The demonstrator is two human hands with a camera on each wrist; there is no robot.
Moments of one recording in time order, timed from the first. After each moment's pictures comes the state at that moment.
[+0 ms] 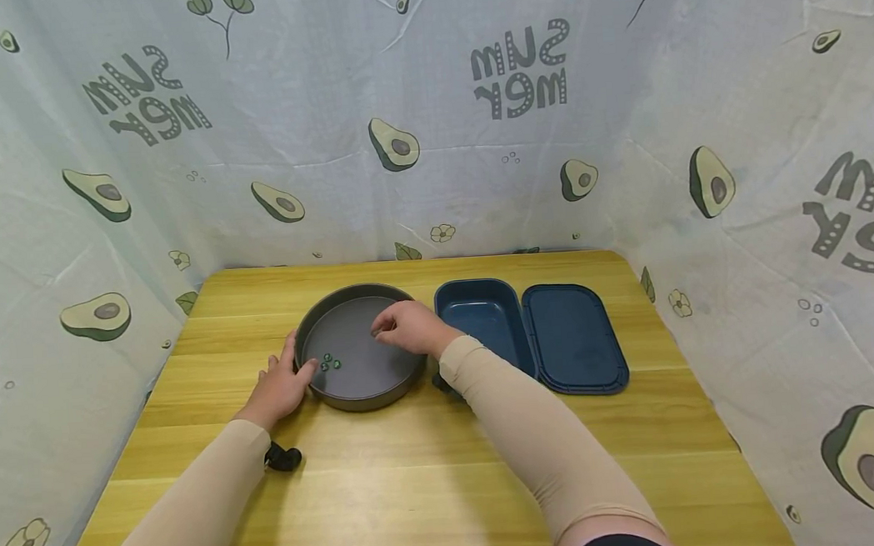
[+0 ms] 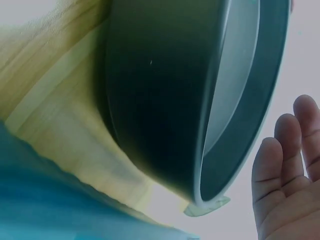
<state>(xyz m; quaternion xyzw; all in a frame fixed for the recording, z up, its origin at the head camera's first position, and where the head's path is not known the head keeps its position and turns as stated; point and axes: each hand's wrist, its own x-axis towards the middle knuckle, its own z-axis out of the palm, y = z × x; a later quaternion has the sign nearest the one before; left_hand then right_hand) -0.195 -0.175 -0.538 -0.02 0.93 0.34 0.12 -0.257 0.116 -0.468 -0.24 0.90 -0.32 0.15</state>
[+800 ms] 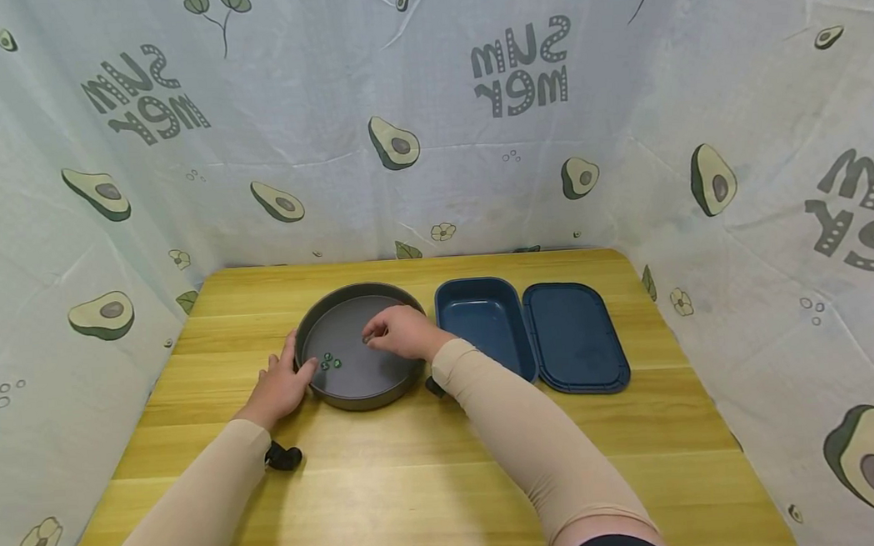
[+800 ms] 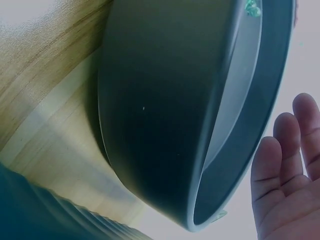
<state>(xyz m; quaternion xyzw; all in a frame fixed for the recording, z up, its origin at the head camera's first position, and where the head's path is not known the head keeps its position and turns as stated) -0.197 -0.175 -0.539 -0.02 0.93 0.33 0.12 -0.254 0.102 -0.471 -0.25 0.90 -0.31 0.17</state>
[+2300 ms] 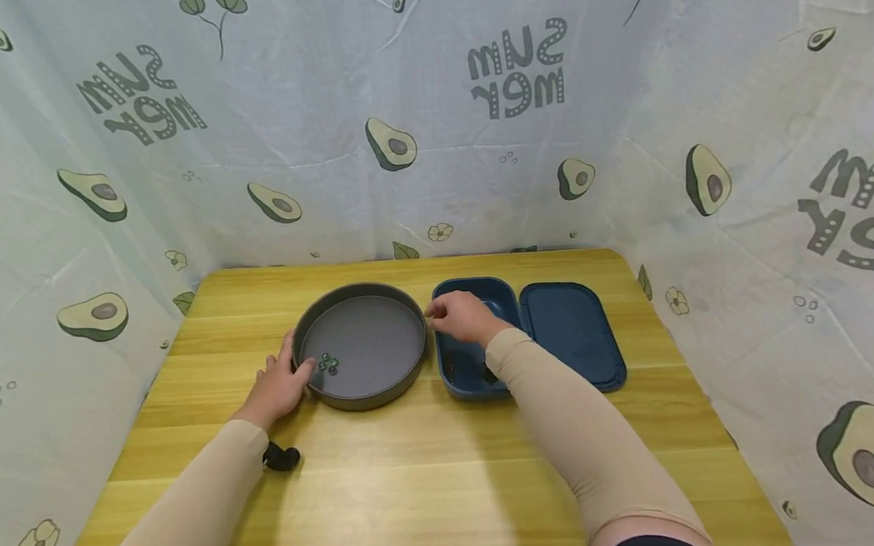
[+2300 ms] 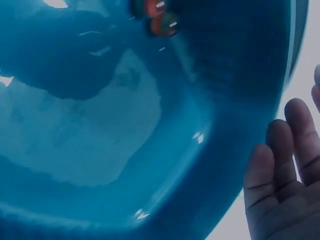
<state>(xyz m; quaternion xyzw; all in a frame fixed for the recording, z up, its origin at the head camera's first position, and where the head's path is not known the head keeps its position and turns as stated) -0.198 -0.176 -0.538 -0.02 0.93 0.34 0.13 -0.262 0.191 -0.467 -0.15 0.94 -0.27 0.14</state>
